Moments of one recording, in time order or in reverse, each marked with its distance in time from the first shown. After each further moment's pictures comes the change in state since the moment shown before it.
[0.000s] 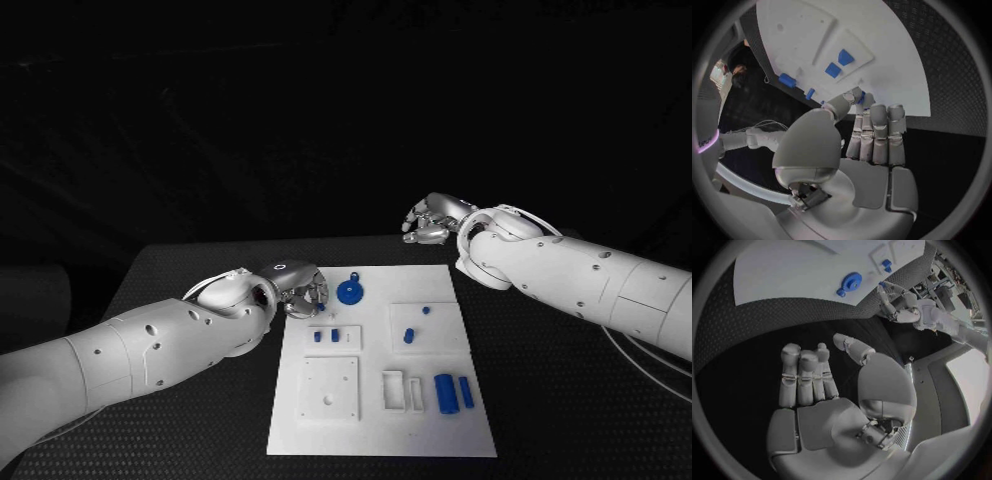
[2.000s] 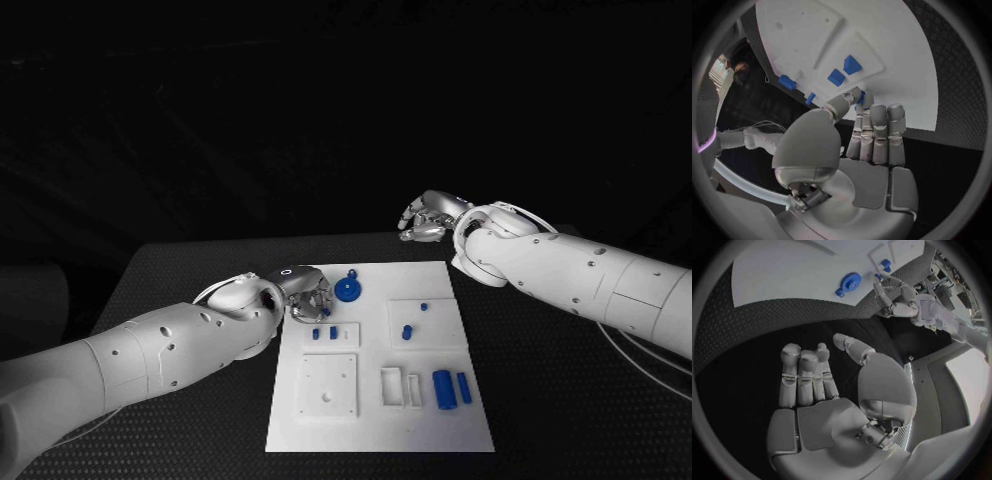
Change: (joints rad) left arm -0.026 0.051 -0.003 -0.051 0.025 0.016 0.002; left_hand -0.010 -0.005 0.003 0.003 0.001 0.003 0.003 -0.002 -0.004 0.002 0.002 0.000 -0.002 0.001 0.002 0.004 0.000 0.001 0.003 0.004 0.000 0.000; right arm -0.001 0.007 0.000 -0.002 0.000 0.000 0.001; right_hand 0.000 0.000 -0.003 -0.003 0.004 -0.001 0.001 0.000 0.001 0.000 0.000 0.000 -0.004 0.000 0.000 0.000 -0.002 0.000 0.002 0.002 0.000 0.000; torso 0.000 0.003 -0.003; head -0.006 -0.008
